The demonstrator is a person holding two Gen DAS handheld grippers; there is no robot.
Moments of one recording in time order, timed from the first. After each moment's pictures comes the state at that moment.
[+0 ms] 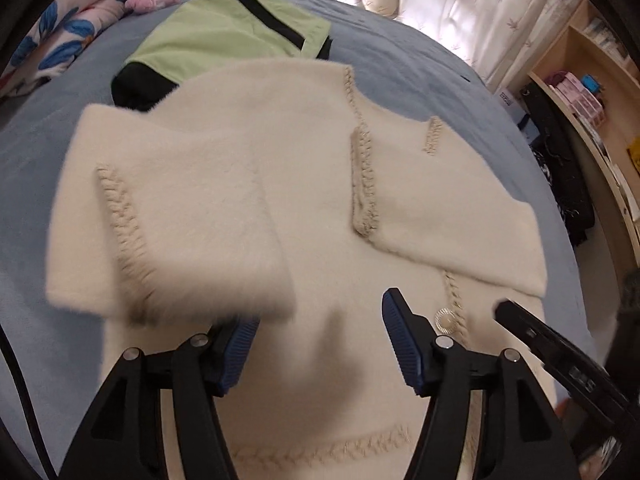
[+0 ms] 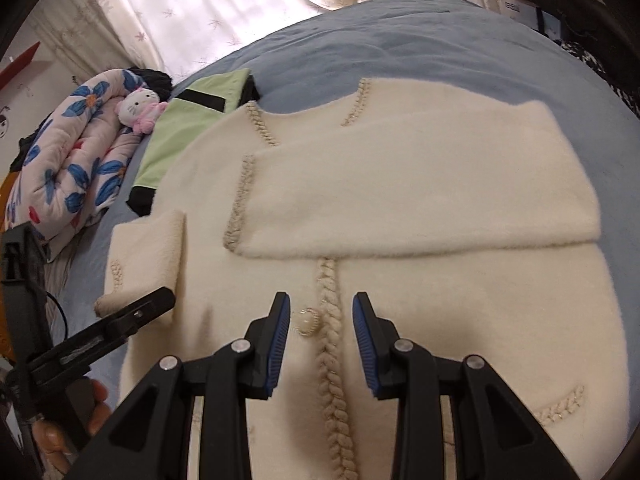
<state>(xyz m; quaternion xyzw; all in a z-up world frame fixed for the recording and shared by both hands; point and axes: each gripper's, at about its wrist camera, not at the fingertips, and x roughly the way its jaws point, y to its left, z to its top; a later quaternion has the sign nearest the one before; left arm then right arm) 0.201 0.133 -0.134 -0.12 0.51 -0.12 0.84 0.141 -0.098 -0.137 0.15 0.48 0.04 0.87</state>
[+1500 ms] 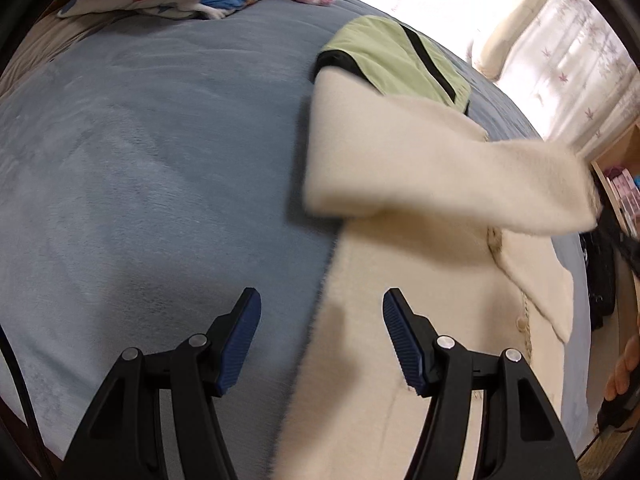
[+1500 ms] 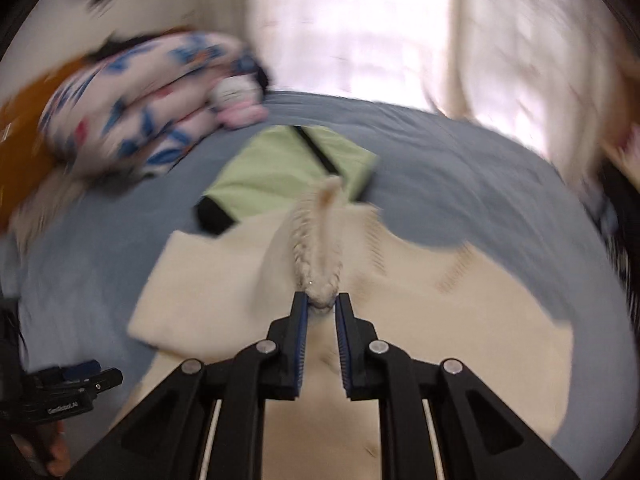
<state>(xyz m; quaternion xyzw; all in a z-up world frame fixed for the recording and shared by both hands) 0.119 0.288 -0.144 -0.22 0.50 0.02 0.84 0.183 -0.014 -0.044 -0.05 0.39 0.08 0.92</state>
